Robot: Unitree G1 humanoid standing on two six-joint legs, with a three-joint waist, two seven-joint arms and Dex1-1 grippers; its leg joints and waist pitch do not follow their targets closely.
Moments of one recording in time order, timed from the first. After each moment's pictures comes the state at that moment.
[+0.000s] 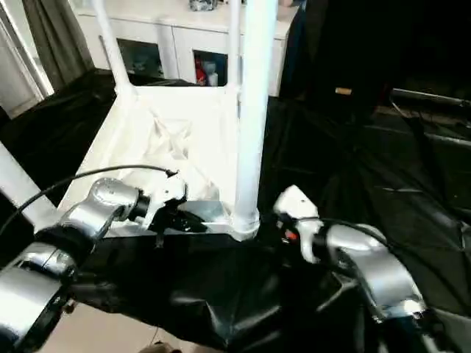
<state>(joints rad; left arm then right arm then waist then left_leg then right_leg) -0.73 0.30 -0.31 0.93 -0.01 -0.12 -1.30 -0.25 -0.49 0.17 0.04 0.22 0.43 0.90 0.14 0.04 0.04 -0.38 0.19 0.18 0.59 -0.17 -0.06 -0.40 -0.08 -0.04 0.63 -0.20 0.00</state>
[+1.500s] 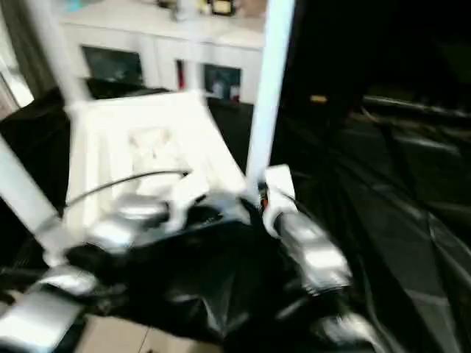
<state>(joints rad) -0.71 0.08 -0.26 0.86 0.09 0.12 -0.78 -0.45 -0.07 0.01 0.46 0.12 0.37 0.21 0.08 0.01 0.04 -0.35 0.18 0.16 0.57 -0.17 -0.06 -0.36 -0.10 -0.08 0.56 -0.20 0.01</state>
